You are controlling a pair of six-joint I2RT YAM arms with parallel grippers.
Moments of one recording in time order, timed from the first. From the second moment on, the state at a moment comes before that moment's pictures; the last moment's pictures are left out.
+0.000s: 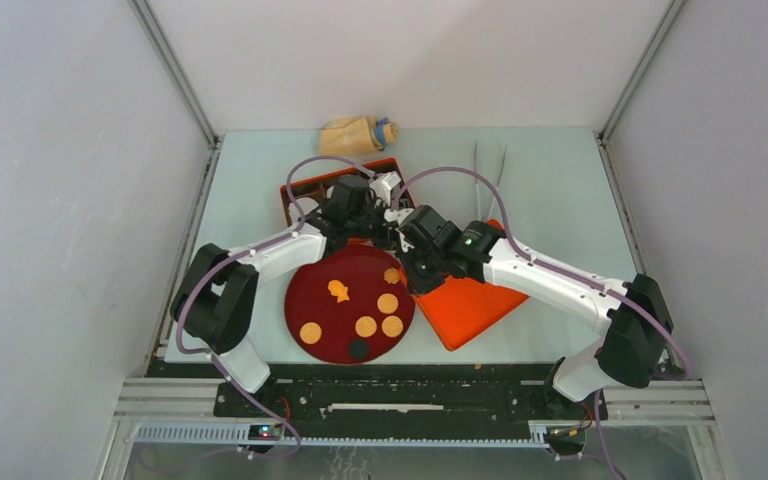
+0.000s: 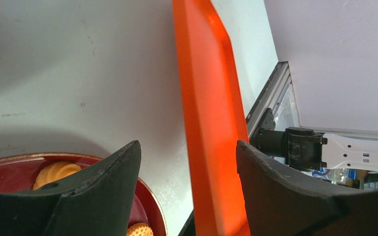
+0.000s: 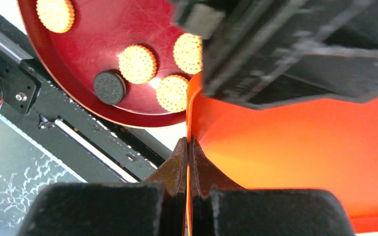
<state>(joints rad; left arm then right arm) -0.56 1.66 1.06 0.01 0.63 -0.60 0.92 1.51 1.28 -0.77 -0.04 0.34</state>
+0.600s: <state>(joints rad) -0.62 1.70 0.96 0.11 0.73 -0.64 0.96 1.51 1.31 -0.81 -0.03 0.28</state>
